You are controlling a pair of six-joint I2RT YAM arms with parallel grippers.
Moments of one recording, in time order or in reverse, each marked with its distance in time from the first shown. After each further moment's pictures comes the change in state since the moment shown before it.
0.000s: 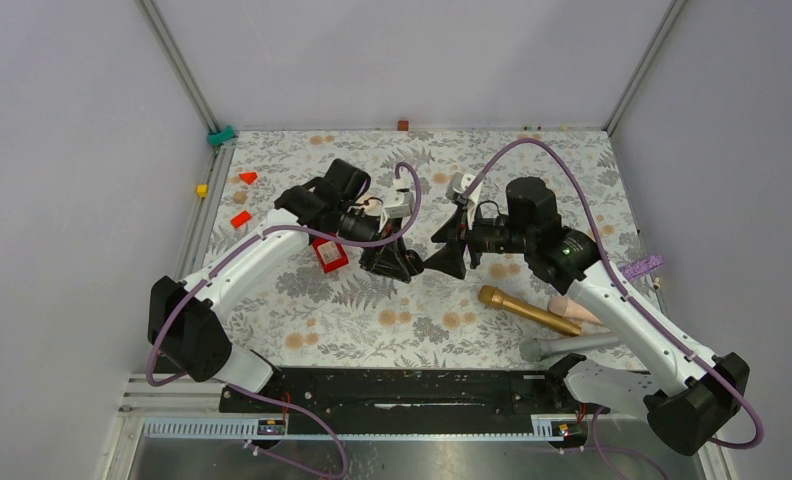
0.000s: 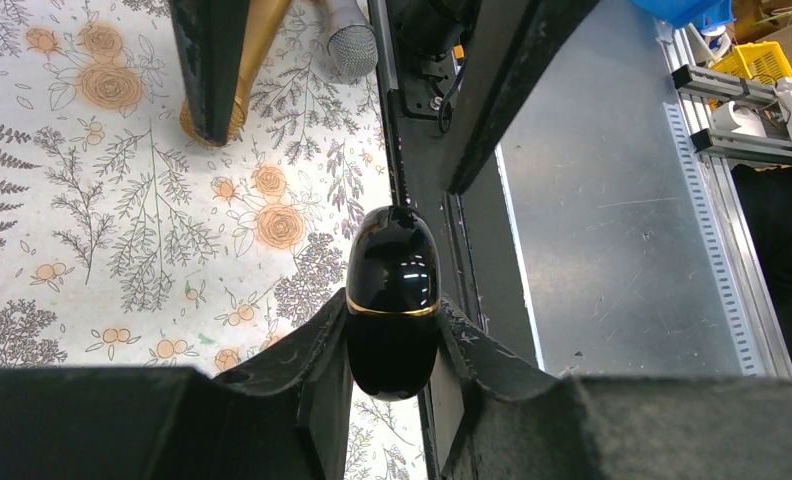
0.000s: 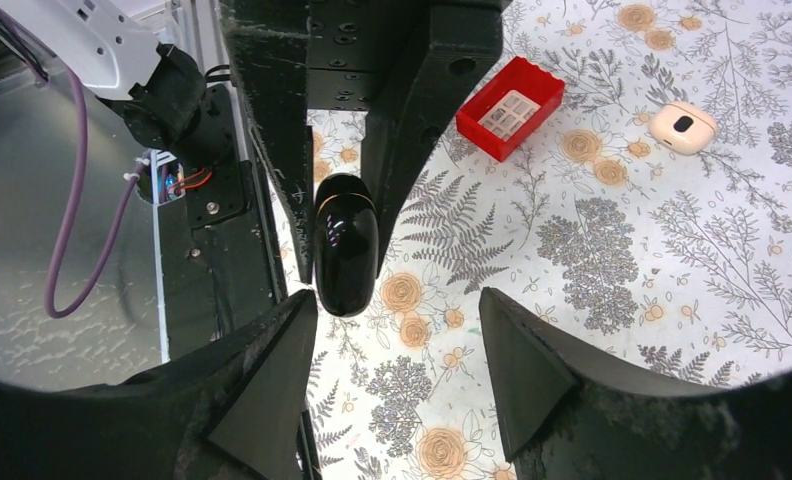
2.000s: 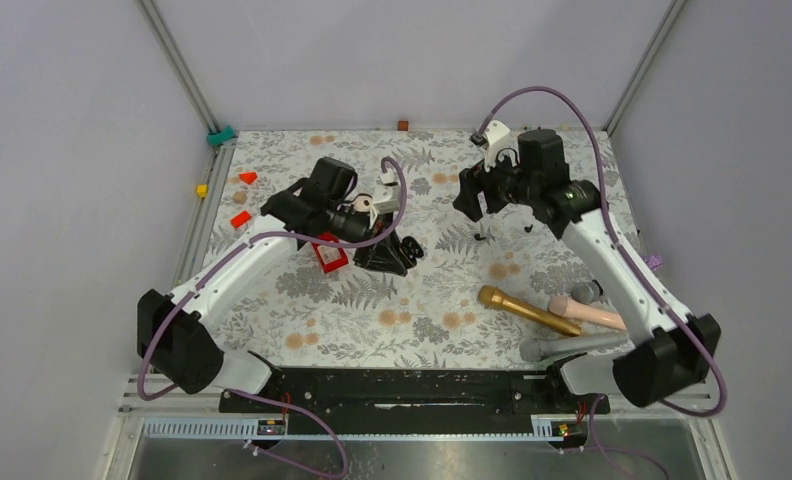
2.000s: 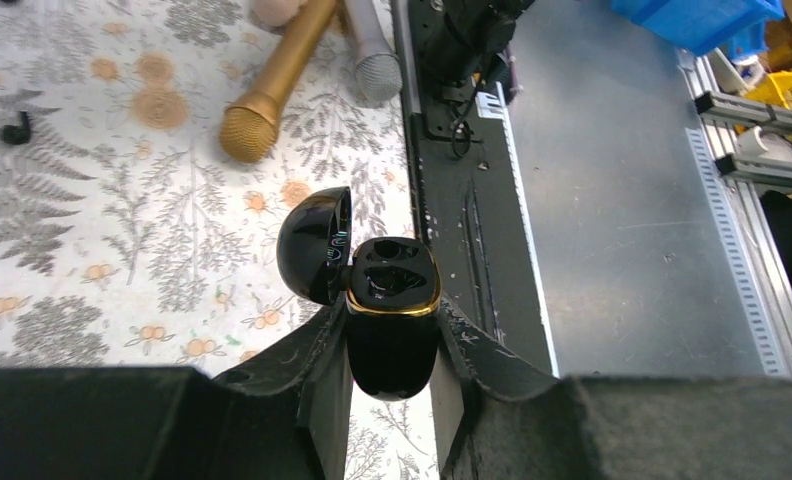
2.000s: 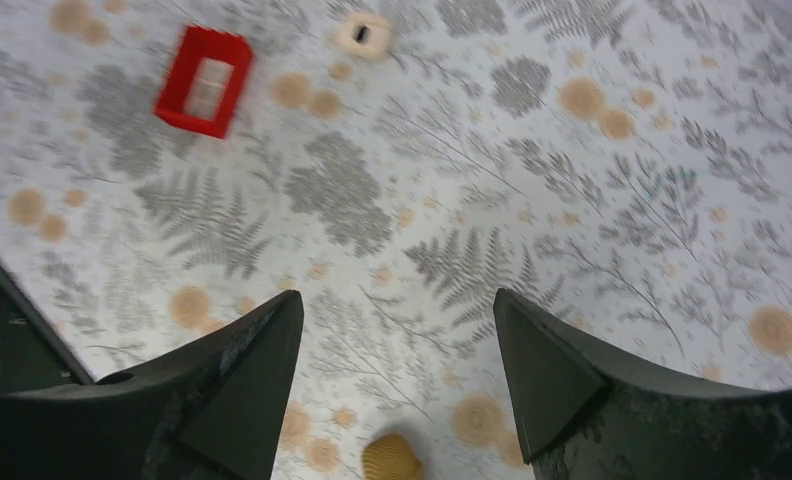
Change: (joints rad) left arm 0.025 -0.060 -0.049 0.105 0.002 -0.076; right arm -0.204 0.193 0.254 -0.172 0.286 -0.026
